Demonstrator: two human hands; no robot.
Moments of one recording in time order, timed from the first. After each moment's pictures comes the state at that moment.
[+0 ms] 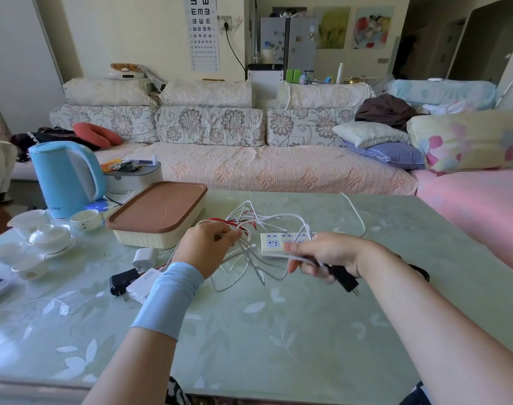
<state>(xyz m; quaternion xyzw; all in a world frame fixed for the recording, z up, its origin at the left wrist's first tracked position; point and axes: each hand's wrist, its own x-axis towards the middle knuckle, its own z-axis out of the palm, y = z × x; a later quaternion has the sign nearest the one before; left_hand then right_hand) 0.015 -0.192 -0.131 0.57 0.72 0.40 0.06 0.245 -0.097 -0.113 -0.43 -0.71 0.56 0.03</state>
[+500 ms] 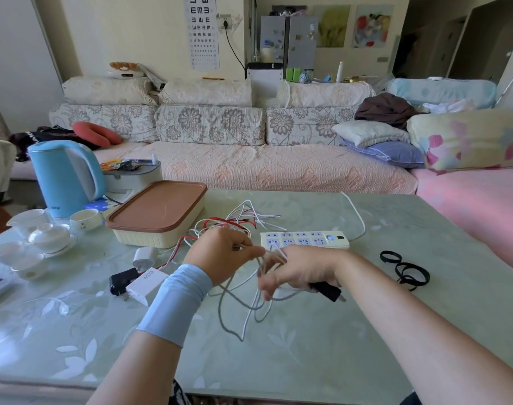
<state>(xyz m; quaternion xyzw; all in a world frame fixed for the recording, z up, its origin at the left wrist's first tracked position) 0.039 -0.197 -0.126 0.63 0.70 0.34 0.06 0.219 -0.127 -0.113 -0.32 -0.81 0.48 -0.04</state>
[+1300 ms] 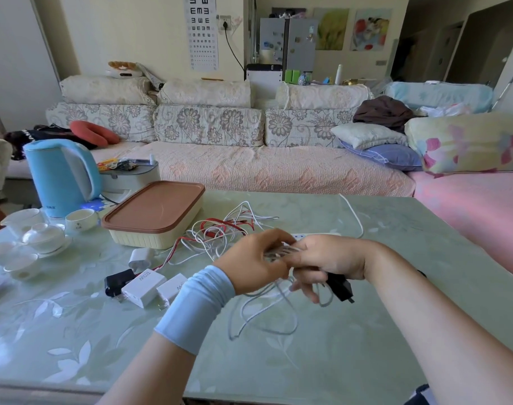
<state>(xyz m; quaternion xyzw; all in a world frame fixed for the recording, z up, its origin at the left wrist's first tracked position) 0.080 -0.193 -0.118 0.72 0.56 0.34 0.24 0.250 -0.116 -0.100 -0.25 -0.79 0.56 -0.01</state>
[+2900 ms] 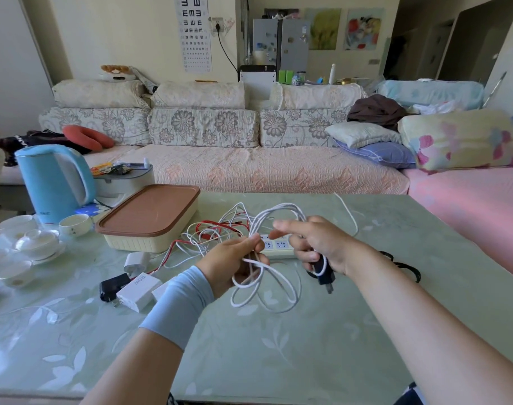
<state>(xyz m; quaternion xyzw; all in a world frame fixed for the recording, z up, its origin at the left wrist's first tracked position) 0.066 -0.187 -0.131 0.44 0.47 0.51 0.57 0.241 -0.113 -0.096 -0.37 -0.66 0.61 0.23</state>
